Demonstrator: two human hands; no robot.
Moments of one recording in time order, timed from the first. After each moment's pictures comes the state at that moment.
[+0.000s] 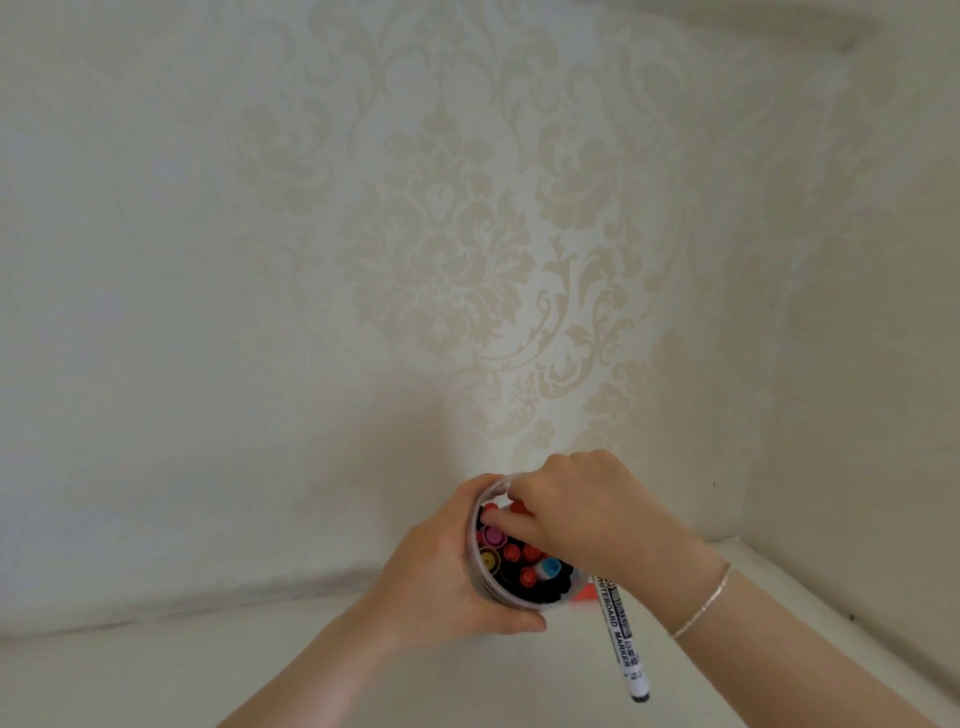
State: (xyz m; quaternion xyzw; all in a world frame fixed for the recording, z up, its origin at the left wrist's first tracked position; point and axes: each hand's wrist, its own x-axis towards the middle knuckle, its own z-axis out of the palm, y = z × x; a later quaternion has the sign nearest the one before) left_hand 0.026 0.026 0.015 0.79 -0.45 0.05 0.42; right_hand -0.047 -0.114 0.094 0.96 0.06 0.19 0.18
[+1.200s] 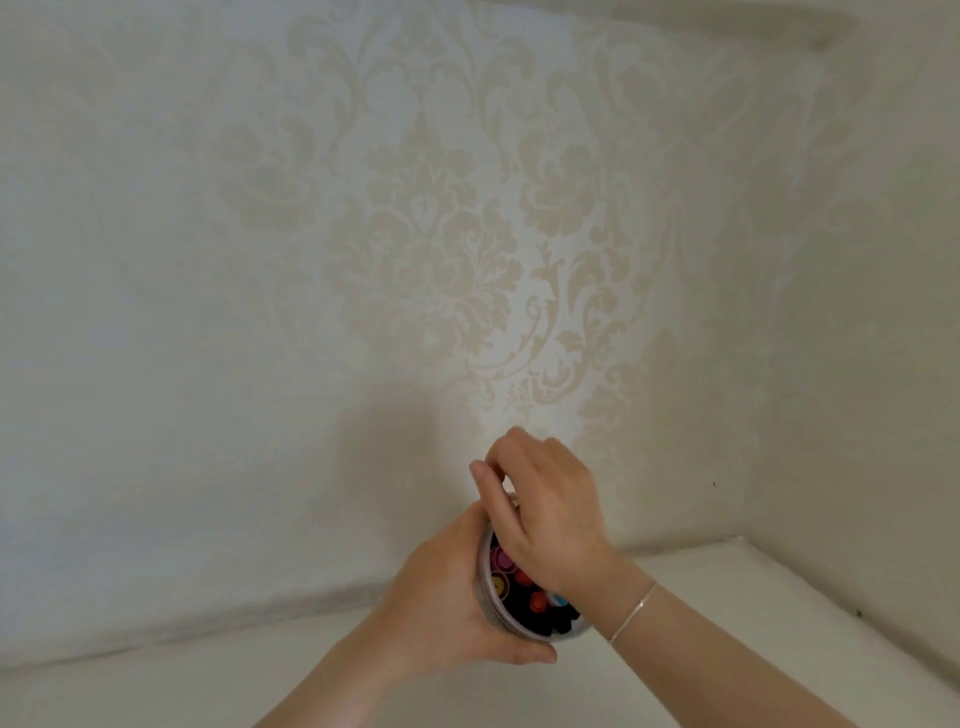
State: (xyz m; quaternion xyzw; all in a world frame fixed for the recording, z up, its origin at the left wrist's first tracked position) left_hand 0.018 0.021 0.019 0.80 -0.48 0.05 0.37; right_hand -0.018 -0.108 0.057 0.82 0.14 0.55 -0.10
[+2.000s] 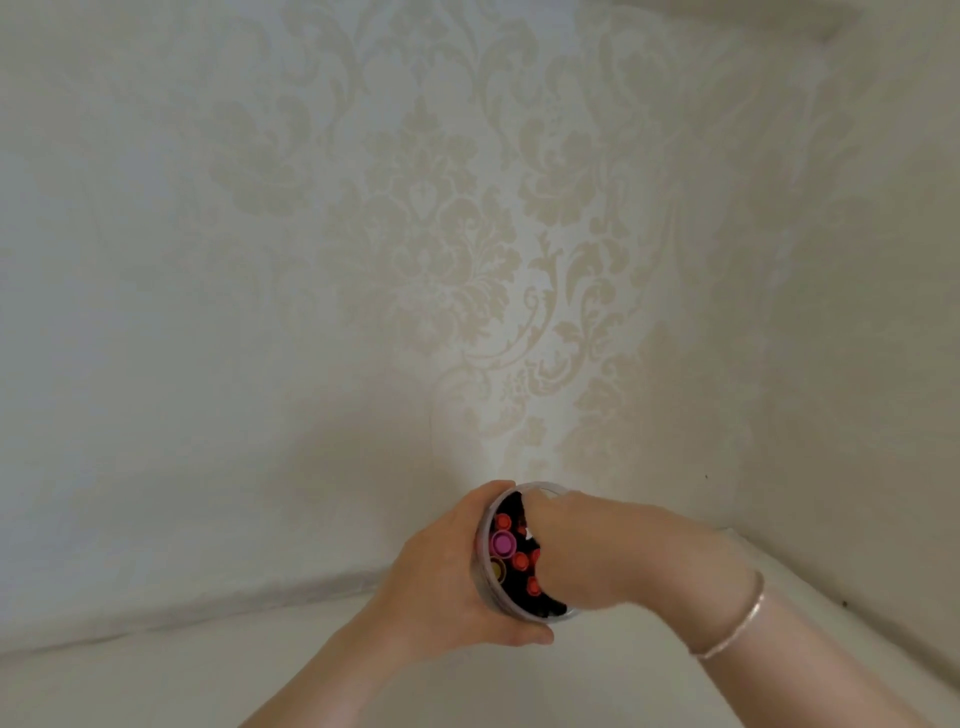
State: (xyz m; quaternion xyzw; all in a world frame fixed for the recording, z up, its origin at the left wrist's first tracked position) left_hand 0.021 0.018 0.012 0.81 -0.45 0.06 0.38; right_hand -0.083 -0.091 0.116 0.99 -0.06 -0.09 -0.02
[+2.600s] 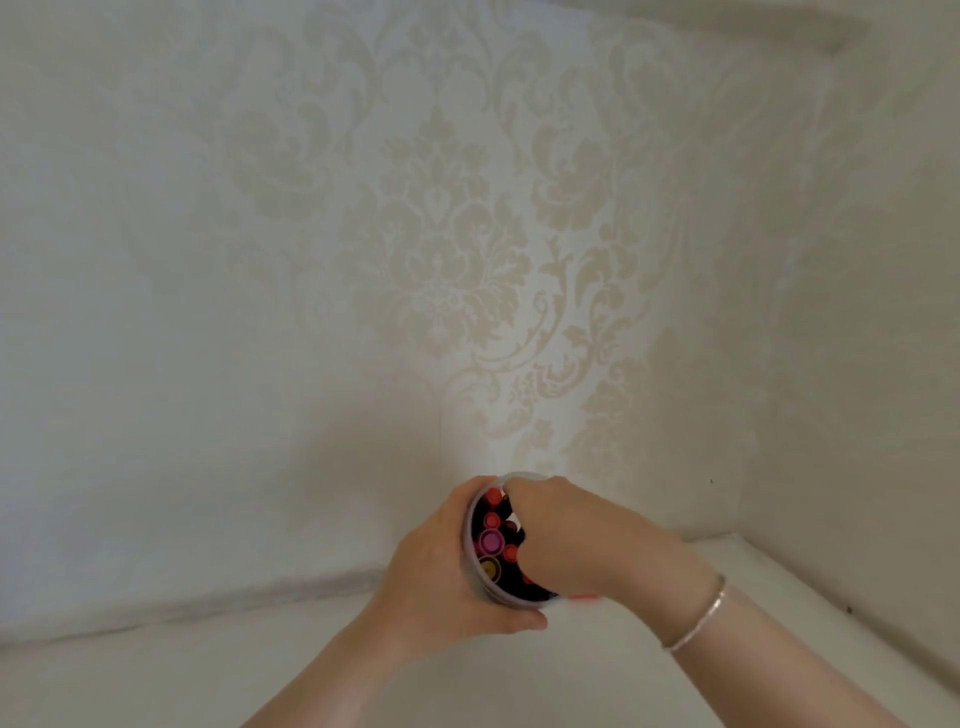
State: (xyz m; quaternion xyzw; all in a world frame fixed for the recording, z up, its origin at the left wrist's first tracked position) left_hand 0.025 0.028 0.006 0.78 -0.42 0.07 0.45; right_hand -0.067 -0.084 0.107 1.00 -0.03 0.00 -0.06
